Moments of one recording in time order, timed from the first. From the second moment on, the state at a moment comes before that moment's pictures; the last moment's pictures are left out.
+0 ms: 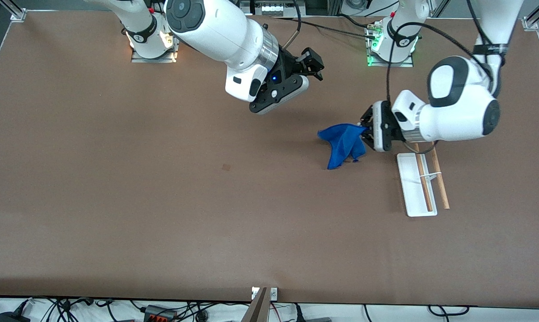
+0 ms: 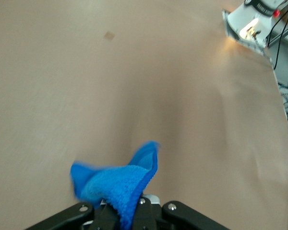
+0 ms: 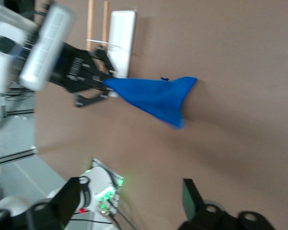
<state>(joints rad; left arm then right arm) 0.17 0.19 -0.36 -1.92 -0.56 1.86 1.38 0.57 0.56 0.25 -1.01 0.36 1.82 0.47</state>
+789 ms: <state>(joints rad) 0.33 0.17 -0.35 -1.76 -0.11 1.68 0.86 0.25 0.53 0.23 -1.08 -0.05 1.58 0.45</state>
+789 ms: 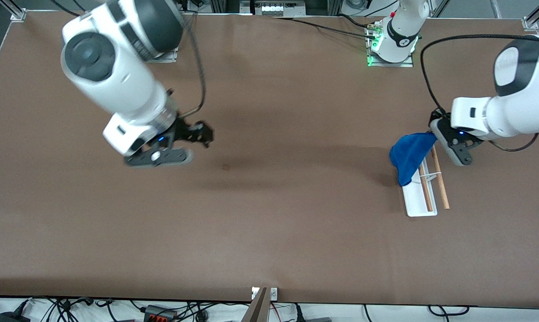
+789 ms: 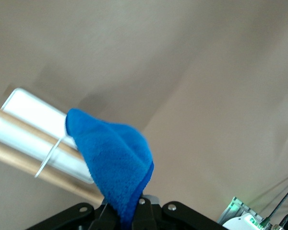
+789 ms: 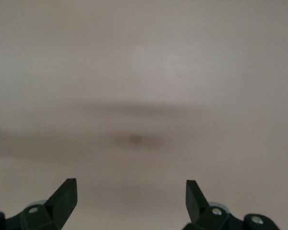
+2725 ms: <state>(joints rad) 0.61 0.64 -0.35 -1.58 0.03 1.92 1.10 -0.02 0.13 -0.02 -1.57 -0.07 1.71 -0.02</state>
